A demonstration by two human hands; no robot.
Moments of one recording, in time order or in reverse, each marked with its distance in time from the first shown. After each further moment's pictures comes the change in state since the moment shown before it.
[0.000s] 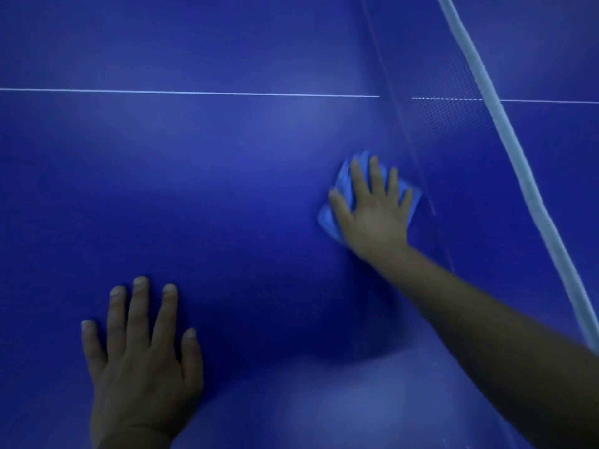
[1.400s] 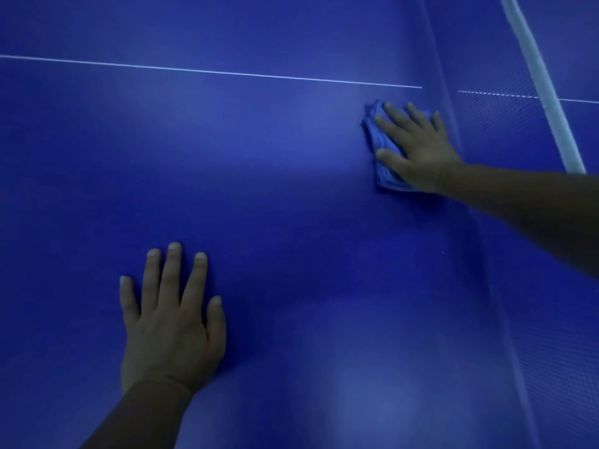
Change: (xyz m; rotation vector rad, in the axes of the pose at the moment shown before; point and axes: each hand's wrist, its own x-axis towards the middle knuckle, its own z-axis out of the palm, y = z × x) left_hand 0.000 0.000 0.001 0.043 -0.005 0.033; right_hand 0.119 0.051 -0.012 -0.076 -0.197 -0.578
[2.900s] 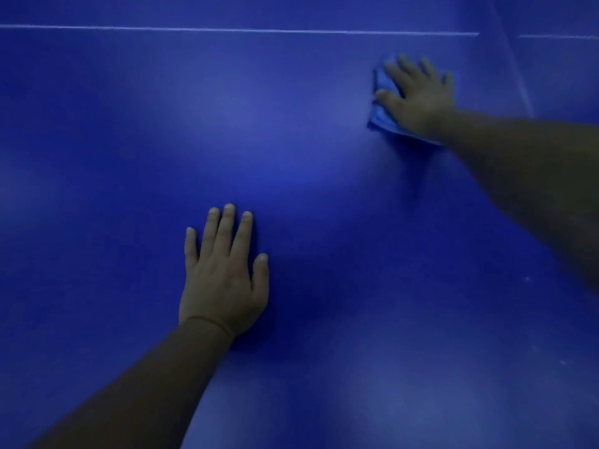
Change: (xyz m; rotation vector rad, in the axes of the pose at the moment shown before) left_hand -0.068 -0.069 0.001 -0.074 0.075 0.115; right_hand 0.006 -0.137 0.000 0.086 0.033 0.277
